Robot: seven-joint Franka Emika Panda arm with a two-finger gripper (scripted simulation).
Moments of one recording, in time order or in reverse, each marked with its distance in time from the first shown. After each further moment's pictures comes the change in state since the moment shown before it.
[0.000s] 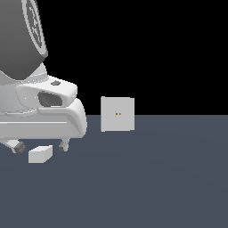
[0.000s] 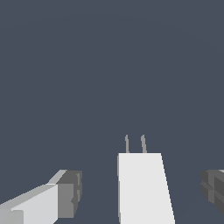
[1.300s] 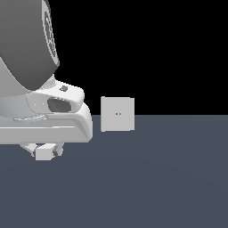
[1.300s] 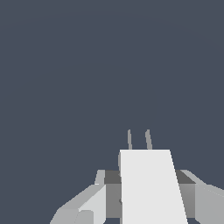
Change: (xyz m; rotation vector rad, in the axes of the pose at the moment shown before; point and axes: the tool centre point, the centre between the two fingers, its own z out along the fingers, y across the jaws) arm -0.005 0.013 0.007 0.002 0.002 -0.005
